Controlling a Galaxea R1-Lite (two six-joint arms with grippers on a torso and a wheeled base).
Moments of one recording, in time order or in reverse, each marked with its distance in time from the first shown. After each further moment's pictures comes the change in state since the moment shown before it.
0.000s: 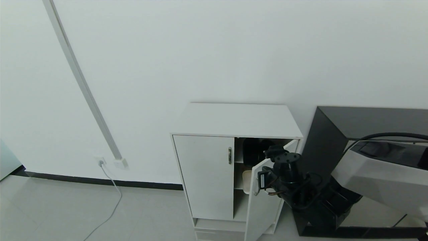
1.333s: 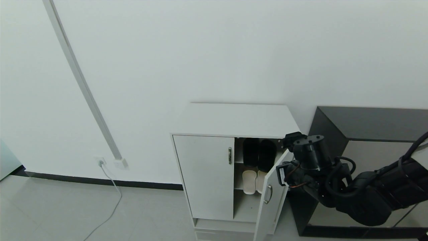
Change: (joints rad) left arm 0.000 0.000 0.000 0.000 0.000 0.000; right arm 0.002 -0.339 0.062 0.427 -0.119 -0.083
